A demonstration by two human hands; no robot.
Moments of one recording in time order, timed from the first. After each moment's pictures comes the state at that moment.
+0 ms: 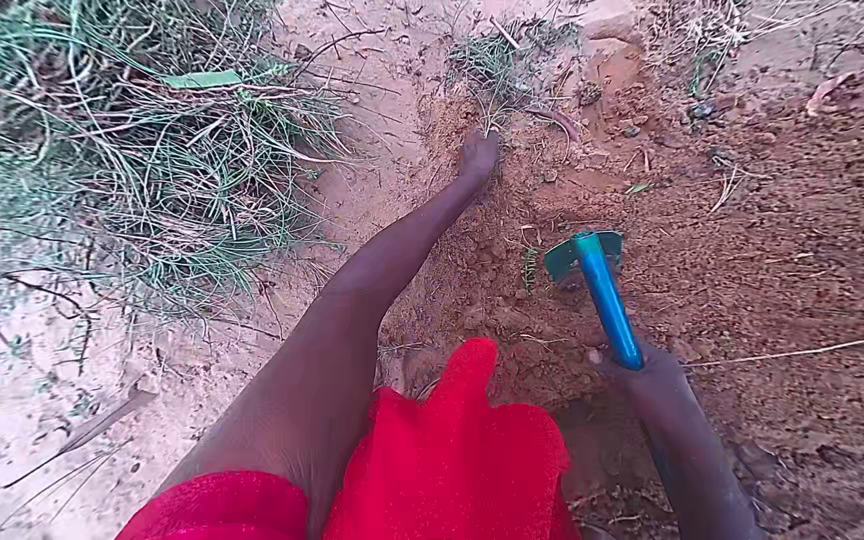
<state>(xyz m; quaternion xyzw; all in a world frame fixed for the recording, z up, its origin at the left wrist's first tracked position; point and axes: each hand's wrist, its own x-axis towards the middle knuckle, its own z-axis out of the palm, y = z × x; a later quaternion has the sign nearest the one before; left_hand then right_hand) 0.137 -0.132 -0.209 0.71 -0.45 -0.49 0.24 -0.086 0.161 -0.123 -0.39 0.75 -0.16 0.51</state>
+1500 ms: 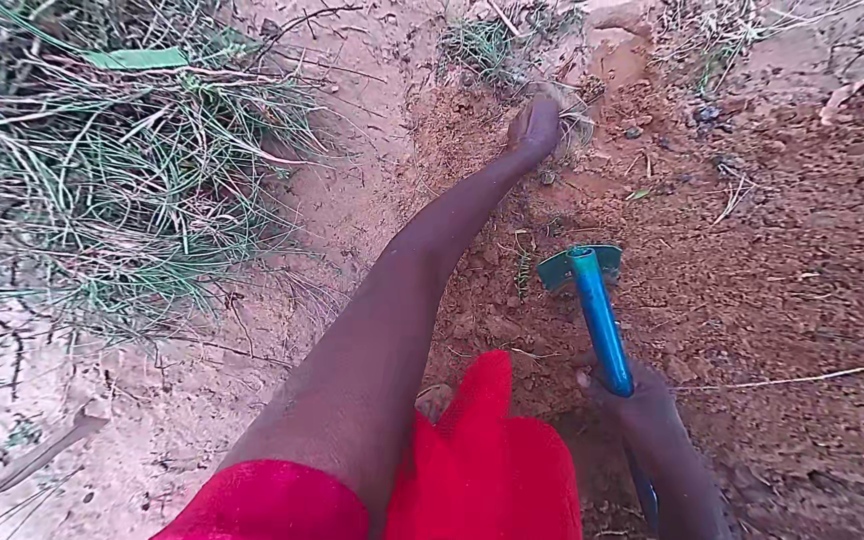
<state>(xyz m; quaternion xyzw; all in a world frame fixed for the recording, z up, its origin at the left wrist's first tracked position) 0.052 -0.184 -0.214 0.62 -0.70 -0.34 0.06 -0.082 0.166 -0.129 -0.40 0.74 -0.17 0.51</state>
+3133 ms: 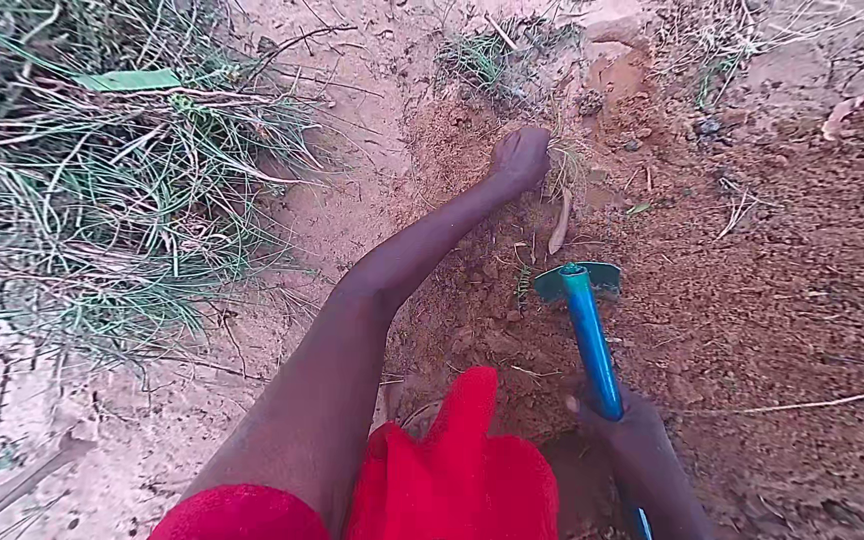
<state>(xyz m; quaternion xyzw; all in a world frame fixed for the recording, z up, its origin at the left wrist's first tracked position) 0.080 -0.154 -0.196 0.59 -0.75 -0.31 0.03 -0.071 0.169 -0.132 -0.36 0.73 -0.19 0.54</state>
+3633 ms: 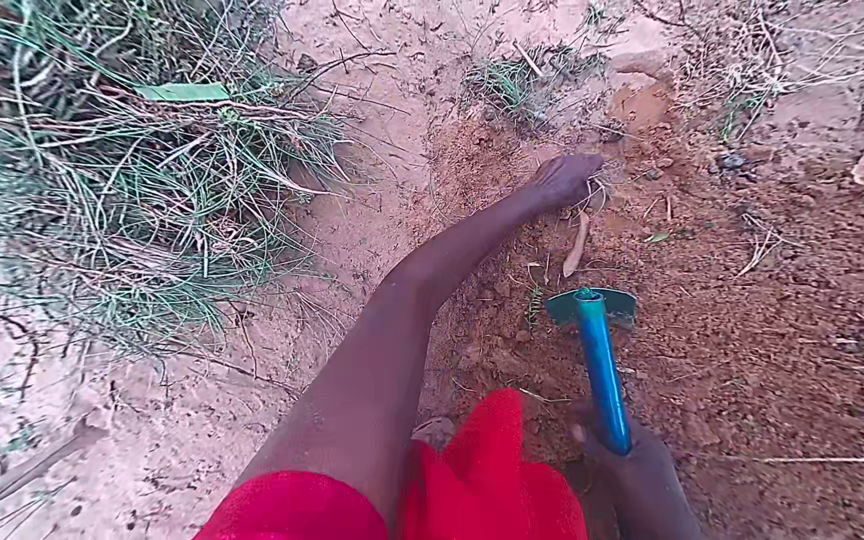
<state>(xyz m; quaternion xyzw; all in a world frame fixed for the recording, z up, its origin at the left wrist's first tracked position) 0.061 -0.176 -0.227 0.44 -0.83 -0.33 0.10 -0.067 0.167 -0.127 -0.36 0.73 -0.18 0.55</state>
